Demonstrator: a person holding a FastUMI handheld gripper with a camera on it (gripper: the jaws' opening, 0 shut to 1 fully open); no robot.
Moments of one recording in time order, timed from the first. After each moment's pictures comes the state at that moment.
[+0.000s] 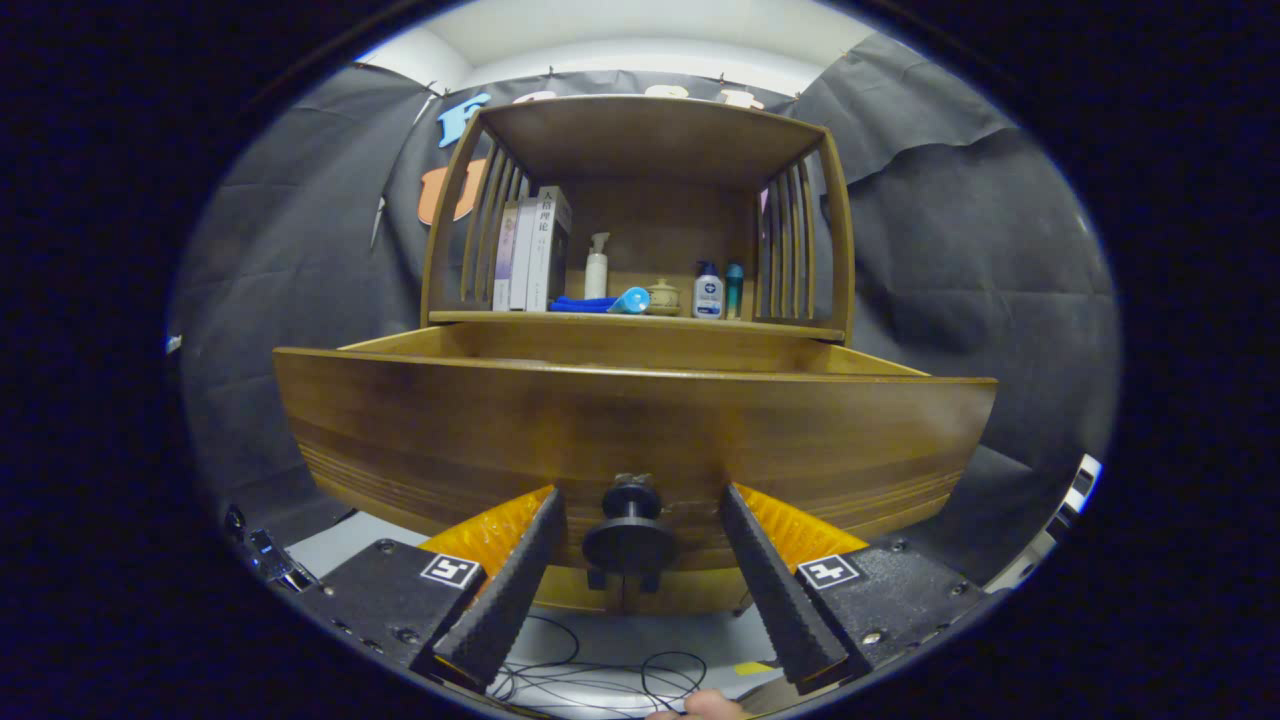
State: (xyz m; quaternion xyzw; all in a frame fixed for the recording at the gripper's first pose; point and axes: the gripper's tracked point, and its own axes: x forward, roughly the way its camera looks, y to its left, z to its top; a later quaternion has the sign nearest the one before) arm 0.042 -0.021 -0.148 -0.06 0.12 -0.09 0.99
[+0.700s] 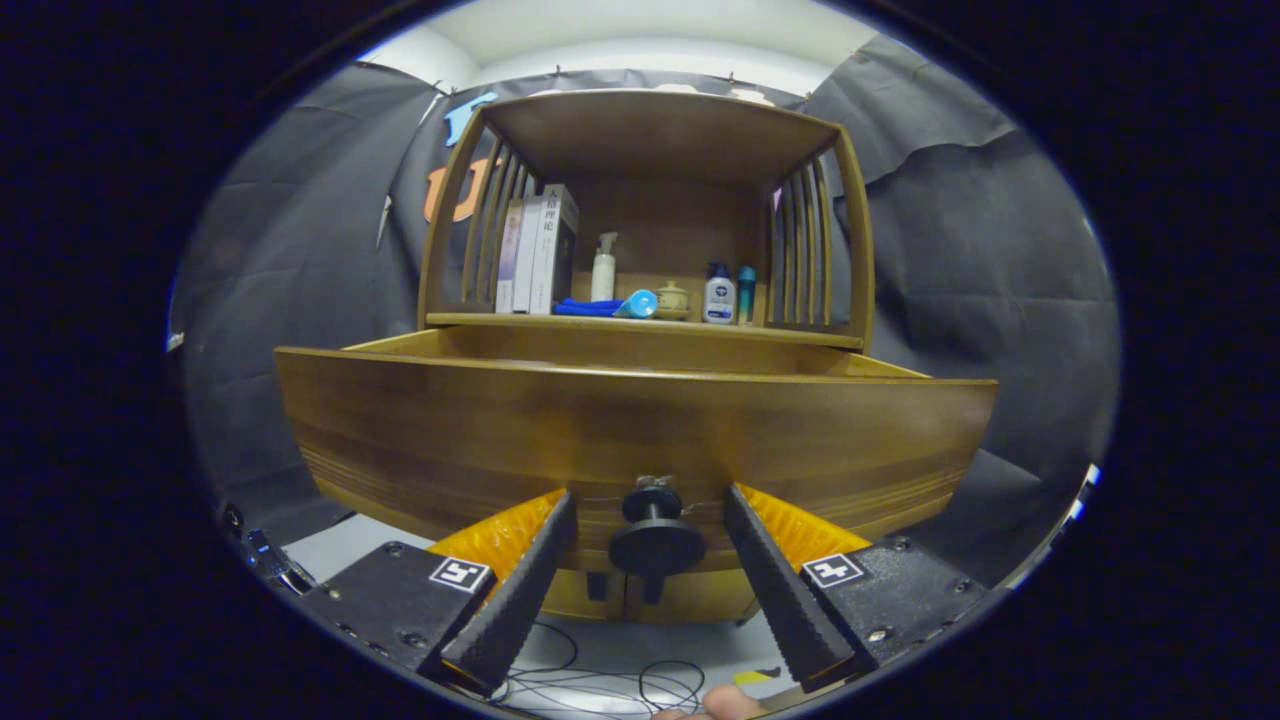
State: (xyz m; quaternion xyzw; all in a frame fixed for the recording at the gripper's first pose) arm 0.070 -0.027 -0.144 -0.06 0.12 -0.07 0.99
